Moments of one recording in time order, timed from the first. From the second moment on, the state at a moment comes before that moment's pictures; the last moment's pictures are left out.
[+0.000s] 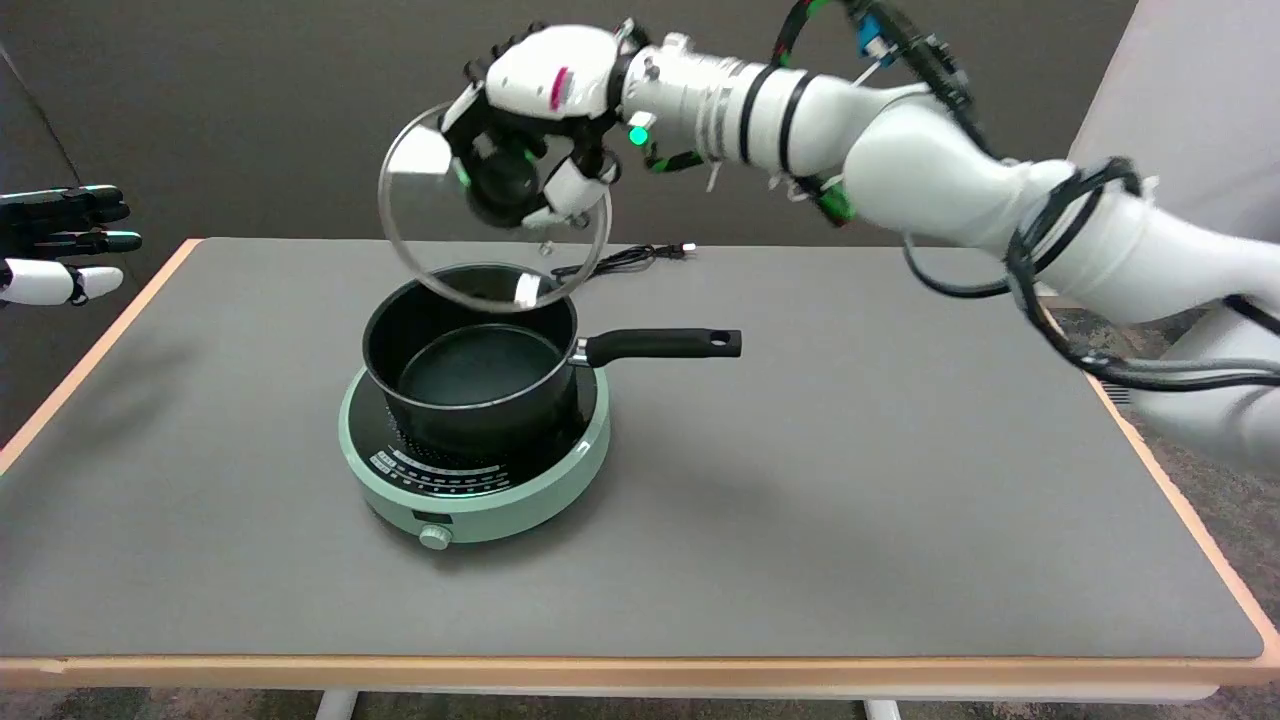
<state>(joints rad) 1.20 -0.93 -2.59 1.44 1.24 -0.29 -0.17</state>
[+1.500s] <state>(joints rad) 0.98 -0.40 -2.38 1.47 1.24 -0.22 -0.16</state>
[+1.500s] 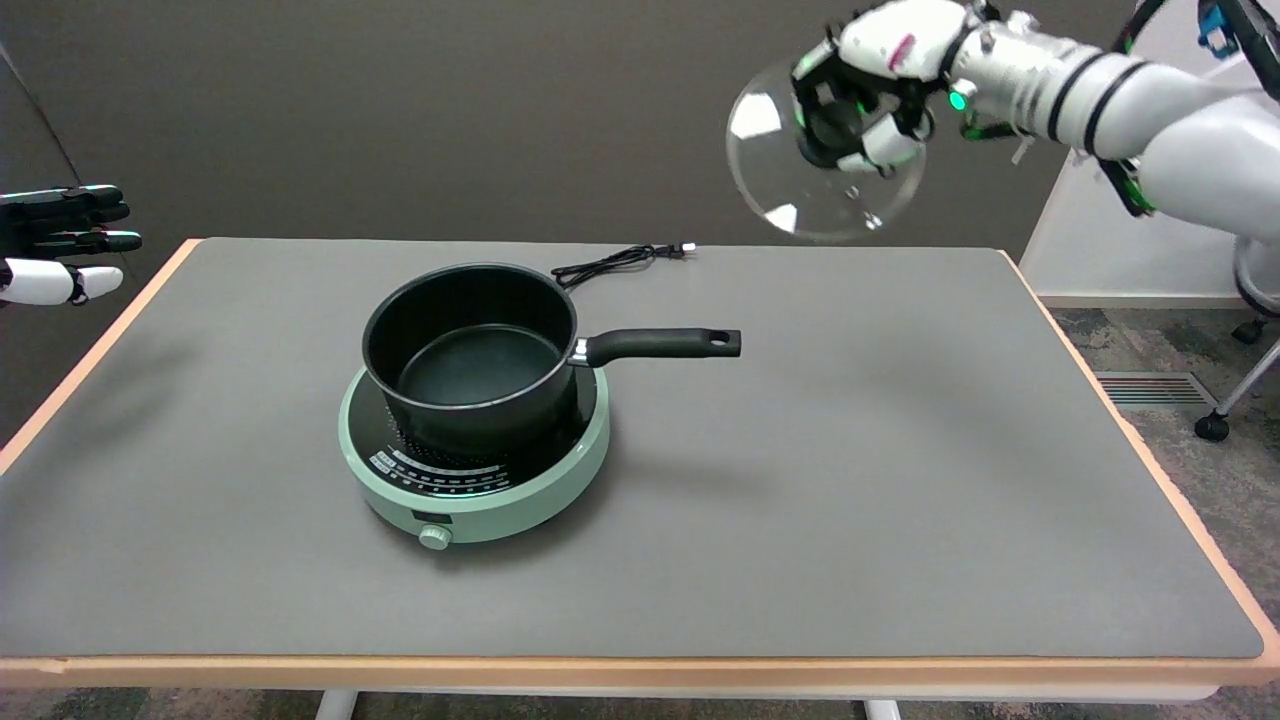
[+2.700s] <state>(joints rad) 0.71 -0.27 -2.37 1.45 1.42 -0.35 -0.16</state>
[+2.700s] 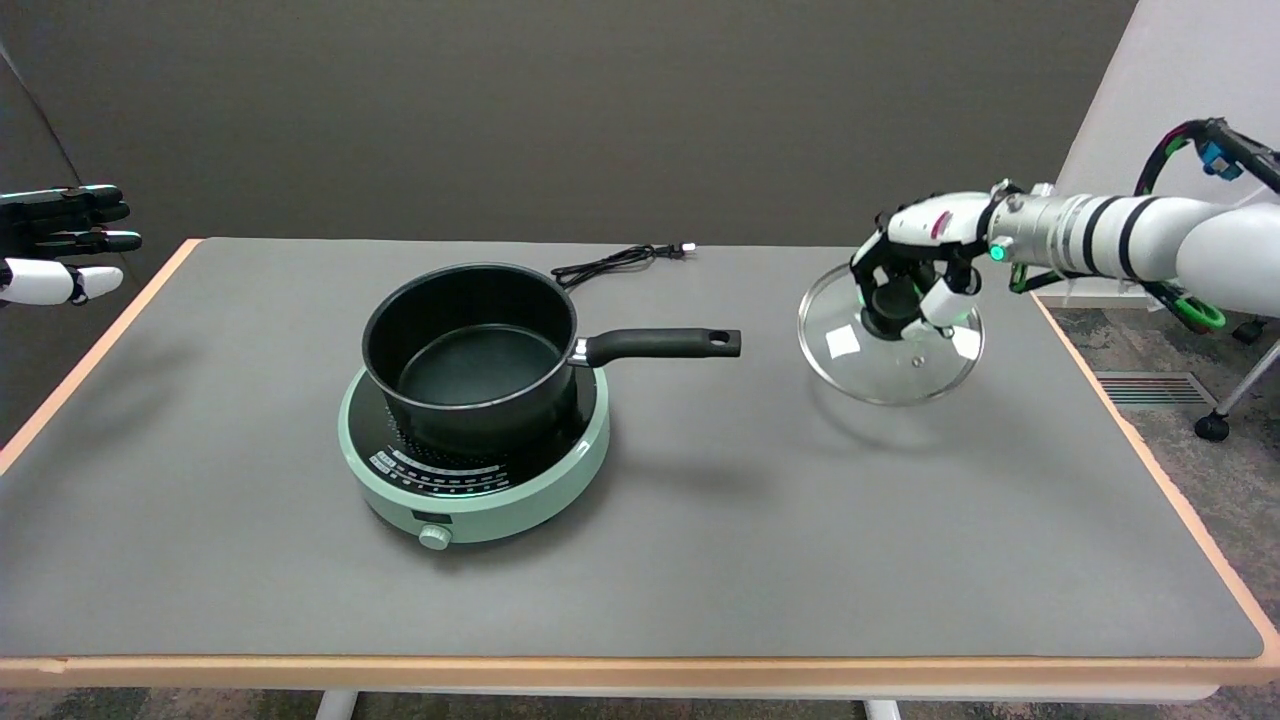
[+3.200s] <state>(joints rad) 0.62 -0.30 -2.27 1.42 1.44 -0.47 -0.16</state>
